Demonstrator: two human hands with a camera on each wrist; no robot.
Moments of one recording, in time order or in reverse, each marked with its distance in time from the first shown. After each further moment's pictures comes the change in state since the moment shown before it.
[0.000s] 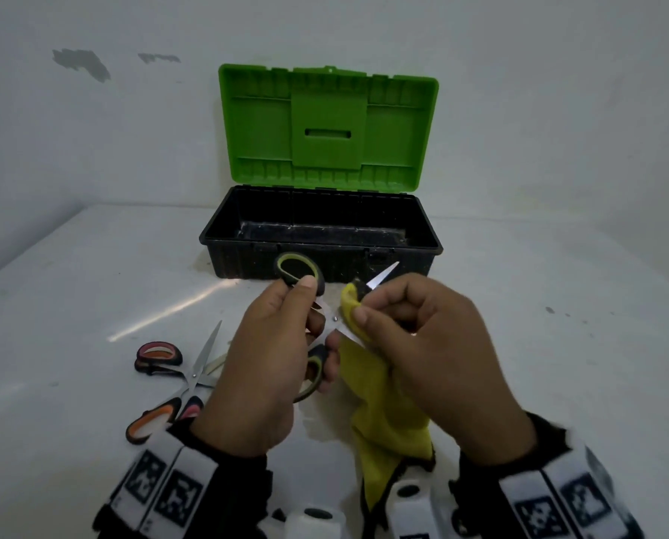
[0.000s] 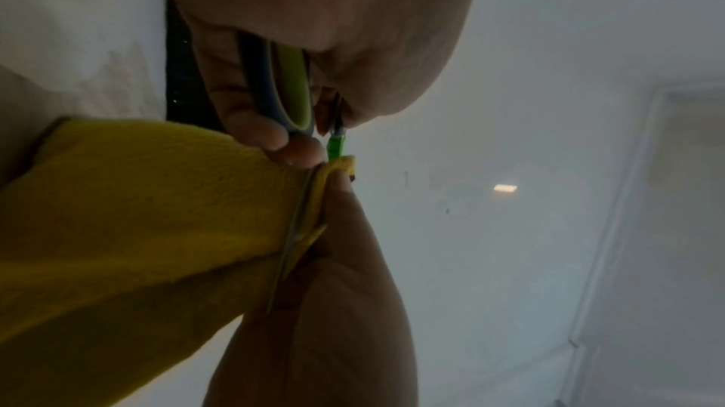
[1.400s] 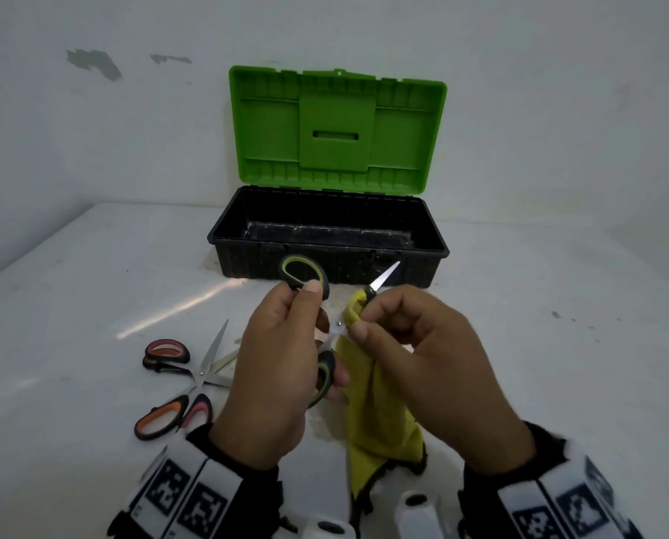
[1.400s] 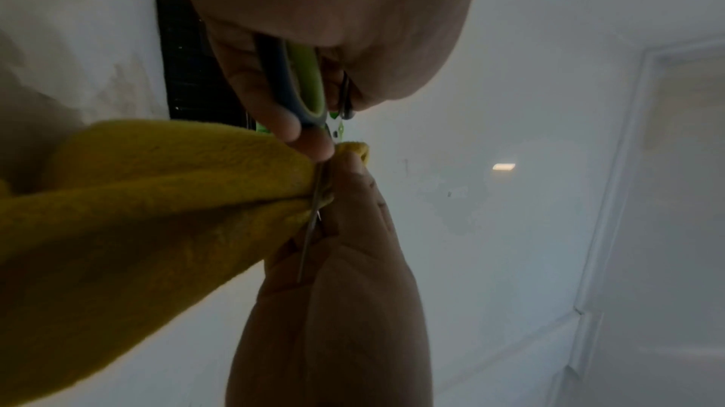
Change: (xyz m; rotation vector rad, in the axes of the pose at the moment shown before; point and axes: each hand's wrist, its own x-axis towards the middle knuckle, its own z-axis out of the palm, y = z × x) left_hand -0.005 -0.005 0.001 0.030 0.069 0.074; right_hand -0.006 0.005 0.006 0.002 -0.082 -0.066
